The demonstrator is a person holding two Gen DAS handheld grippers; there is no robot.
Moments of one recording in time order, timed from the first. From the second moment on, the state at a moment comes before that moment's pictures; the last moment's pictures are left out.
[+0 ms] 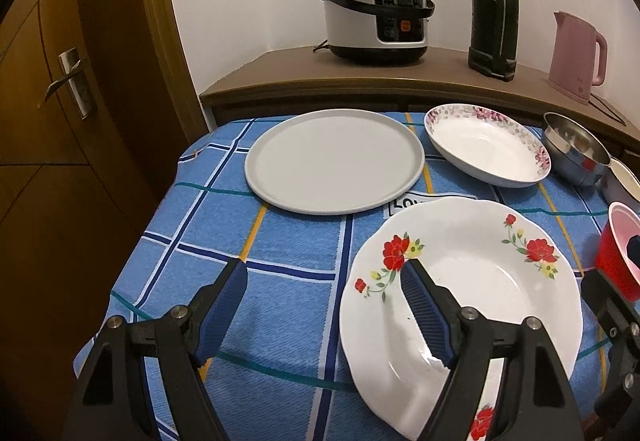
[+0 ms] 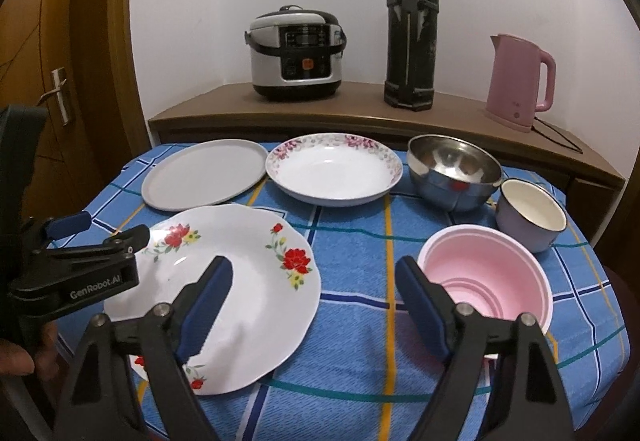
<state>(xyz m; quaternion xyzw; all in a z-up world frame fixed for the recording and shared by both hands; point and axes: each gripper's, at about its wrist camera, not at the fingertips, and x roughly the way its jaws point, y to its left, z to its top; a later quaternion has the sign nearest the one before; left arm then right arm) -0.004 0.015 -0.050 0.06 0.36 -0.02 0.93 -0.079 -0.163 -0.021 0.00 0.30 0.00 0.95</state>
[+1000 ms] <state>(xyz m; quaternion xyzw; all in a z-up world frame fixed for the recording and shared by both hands) 0.009 0.012 -0.072 0.05 0.40 -0.06 0.91 -0.055 -0.170 -0.061 0.06 0.39 0.07 0.91</state>
